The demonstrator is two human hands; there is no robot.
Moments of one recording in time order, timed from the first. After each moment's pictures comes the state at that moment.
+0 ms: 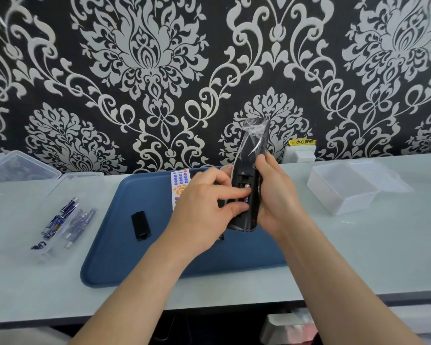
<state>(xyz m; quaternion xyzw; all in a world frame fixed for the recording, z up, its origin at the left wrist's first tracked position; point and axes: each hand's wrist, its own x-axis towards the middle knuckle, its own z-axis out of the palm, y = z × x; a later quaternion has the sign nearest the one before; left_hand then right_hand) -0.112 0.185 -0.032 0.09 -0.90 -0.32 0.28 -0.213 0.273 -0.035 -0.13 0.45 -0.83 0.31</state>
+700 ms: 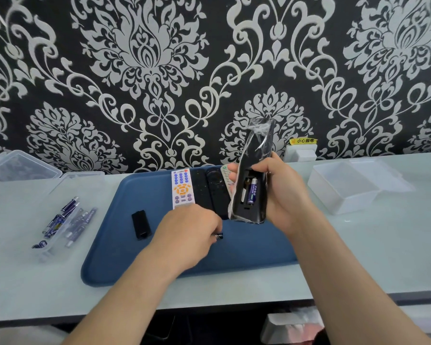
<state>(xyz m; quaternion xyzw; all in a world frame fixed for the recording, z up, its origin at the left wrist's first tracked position) -0.093 0.174 -0.046 0.13 -0.99 0.01 0.03 -0.225 0.282 -0.032 -0.12 0.42 -0.82 0.36</state>
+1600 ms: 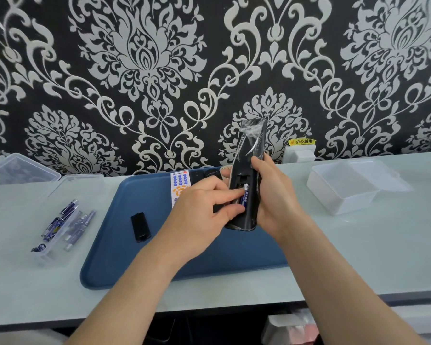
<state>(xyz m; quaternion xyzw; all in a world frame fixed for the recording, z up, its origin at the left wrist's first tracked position) -0.105 0.182 -0.031 0.06 -0.91 -0.33 0.26 -0.214 0.274 -0.036 -0.13 0.45 -0.83 0.32</state>
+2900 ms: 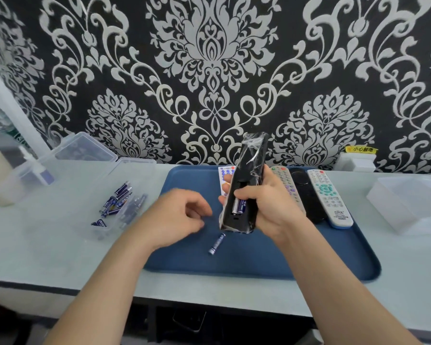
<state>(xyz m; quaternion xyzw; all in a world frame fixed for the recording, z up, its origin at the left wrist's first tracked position) -0.033 0.076 -0.047 0.27 -0.88 -0.38 0.08 -0.172 0.198 -0.051 -0.15 0.44 -0.78 0.43</state>
